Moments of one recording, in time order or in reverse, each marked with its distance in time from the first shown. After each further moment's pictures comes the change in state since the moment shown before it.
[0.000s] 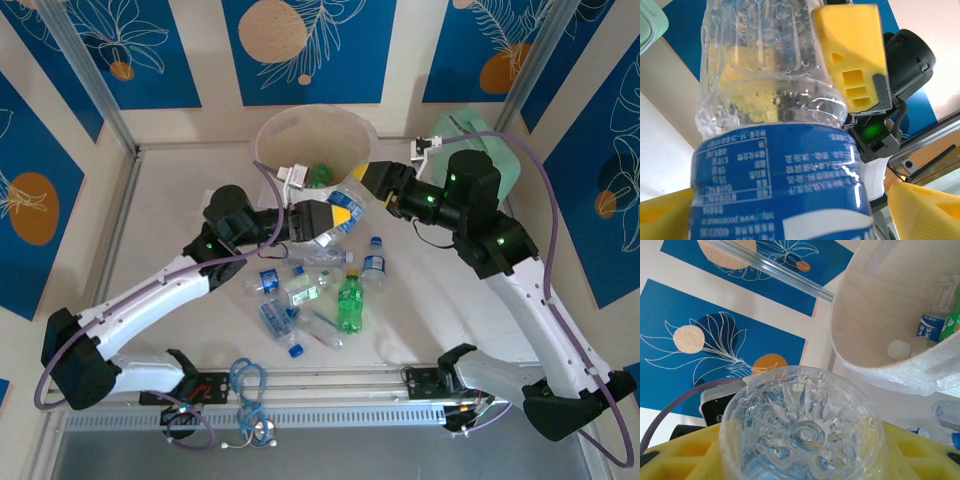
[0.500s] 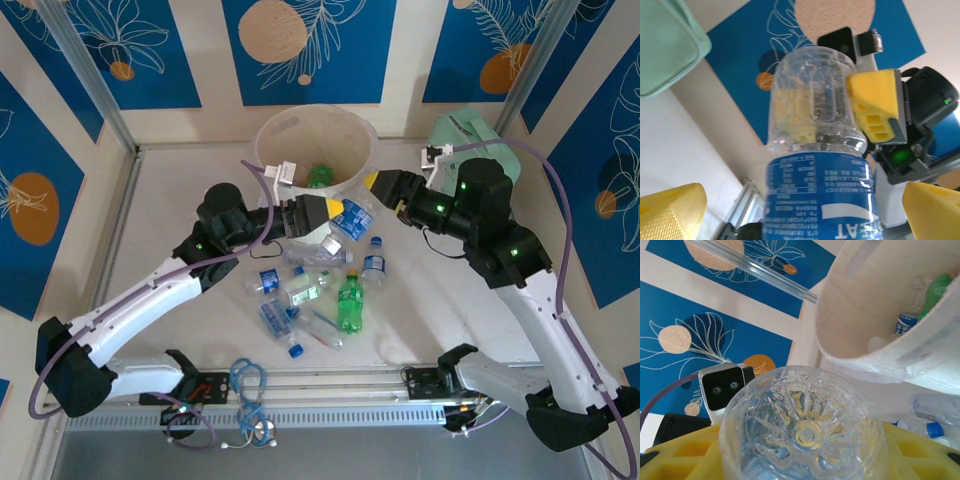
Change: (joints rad) left arm 0.027 -0.041 0.000 -0.097 -0.082 0.043; right arm -0.020 -0.057 -0.001 -0.088 0.027 -0.041
